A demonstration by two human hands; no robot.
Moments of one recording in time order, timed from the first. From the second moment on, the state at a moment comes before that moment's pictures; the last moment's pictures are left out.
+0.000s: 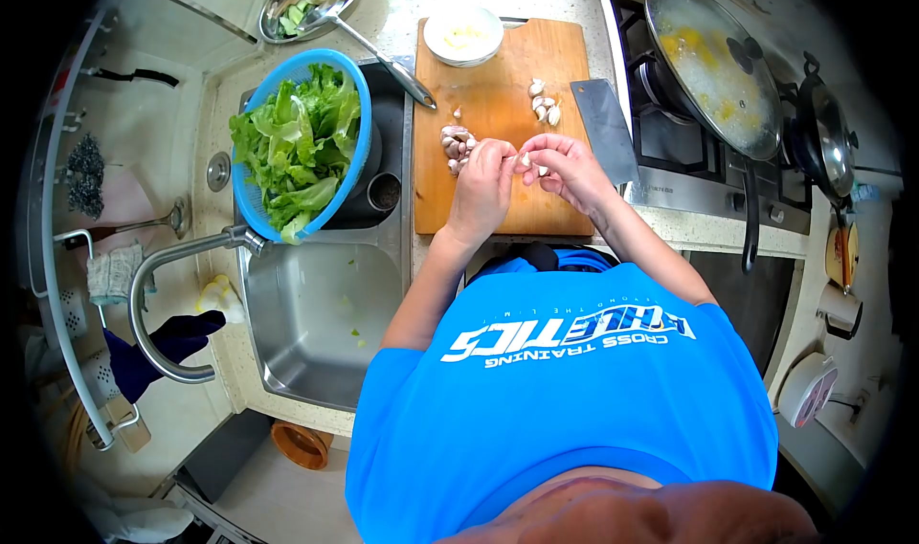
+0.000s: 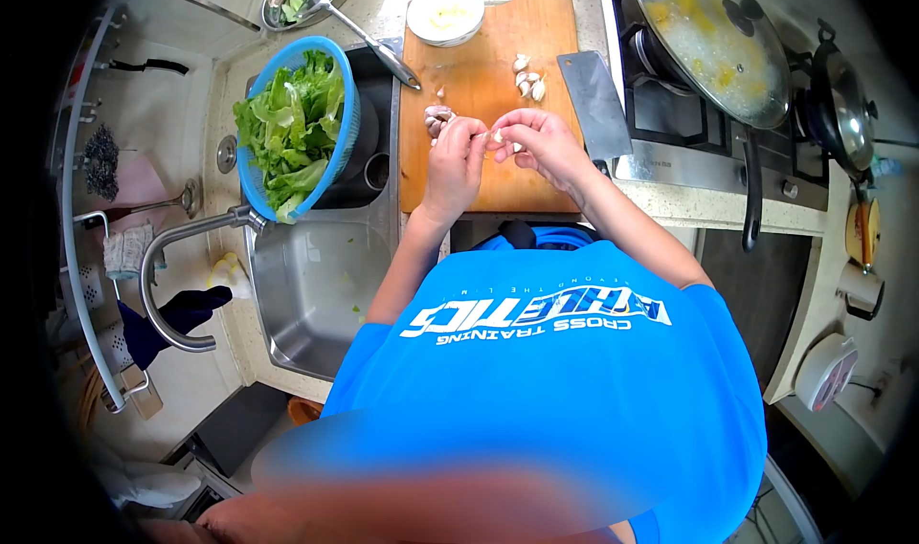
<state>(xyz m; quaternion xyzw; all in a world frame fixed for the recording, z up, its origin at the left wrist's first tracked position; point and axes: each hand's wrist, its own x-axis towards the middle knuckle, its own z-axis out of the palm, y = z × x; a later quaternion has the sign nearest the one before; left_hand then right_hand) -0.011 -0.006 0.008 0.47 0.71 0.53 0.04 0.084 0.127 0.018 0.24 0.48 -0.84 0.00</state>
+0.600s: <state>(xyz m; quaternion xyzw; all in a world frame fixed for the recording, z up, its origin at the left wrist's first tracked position) -0.006 -0.006 -0.008 0.29 0.53 0.74 0.30 0.090 0.132 0.021 0.23 0.43 -0.87 0.02</state>
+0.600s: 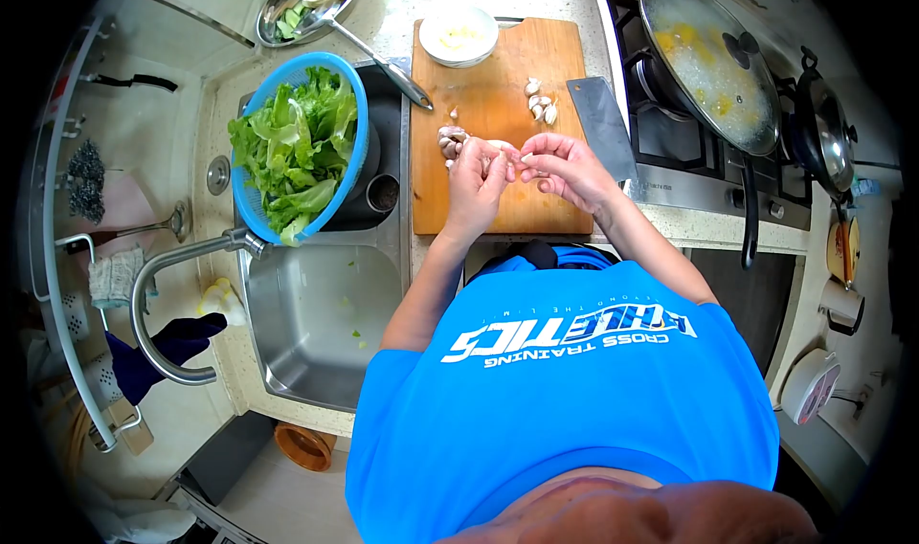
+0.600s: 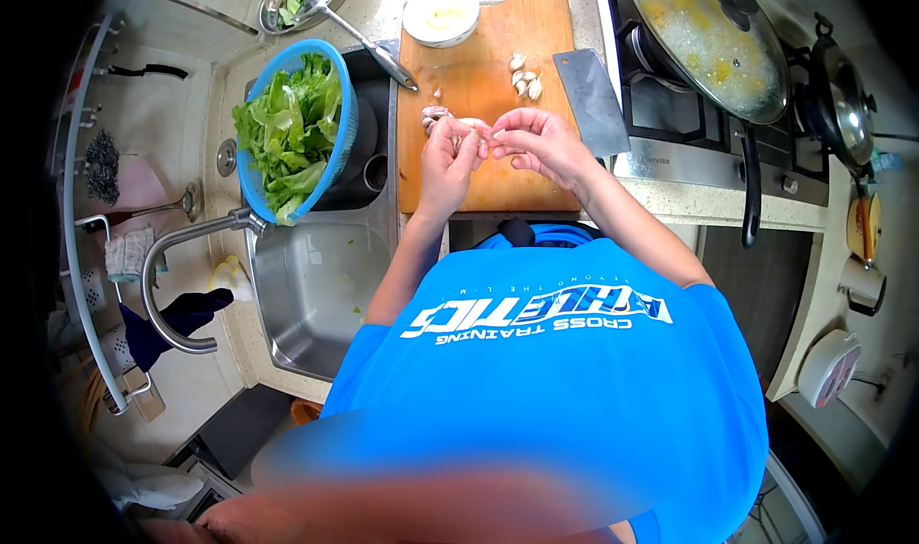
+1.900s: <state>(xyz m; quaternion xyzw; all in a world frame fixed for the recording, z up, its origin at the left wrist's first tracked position) -0.005 0.021 -0.016 0.13 0.52 0.73 0.42 0.083 0.144 0.015 0.21 0.91 -0.34 -0.11</state>
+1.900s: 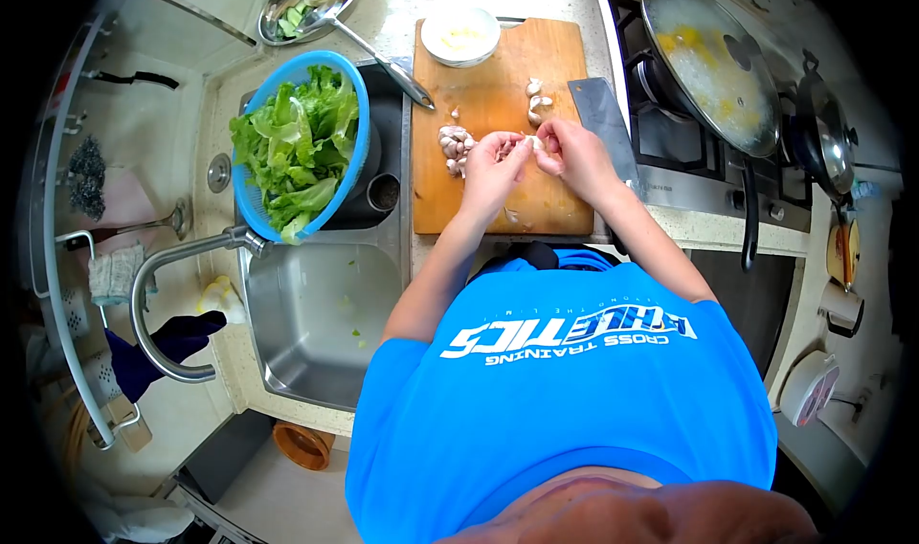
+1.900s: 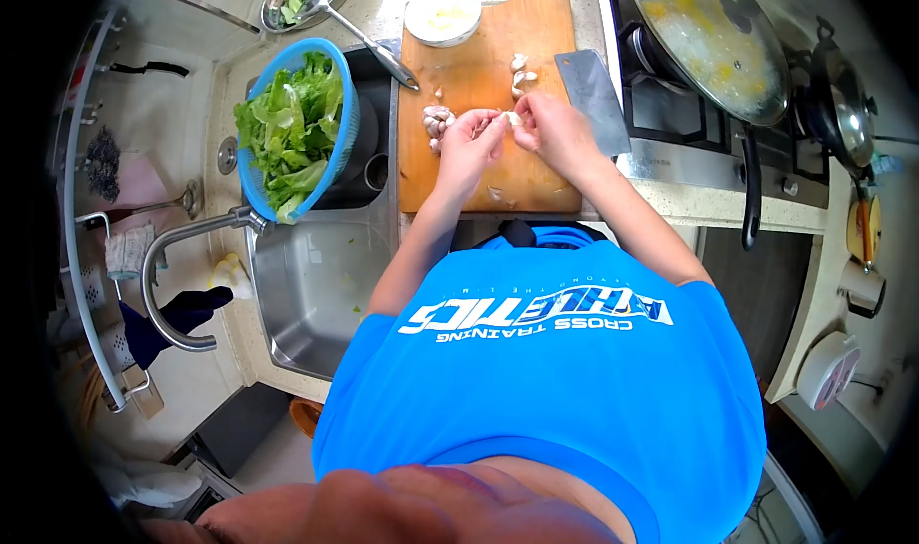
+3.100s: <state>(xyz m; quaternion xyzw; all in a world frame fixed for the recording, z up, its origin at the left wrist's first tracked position) -0.018 0.020 -0.022 0.25 0.61 0.65 0.38 0.091 0.130 -0.009 0.26 0.74 -0.60 -0.16</state>
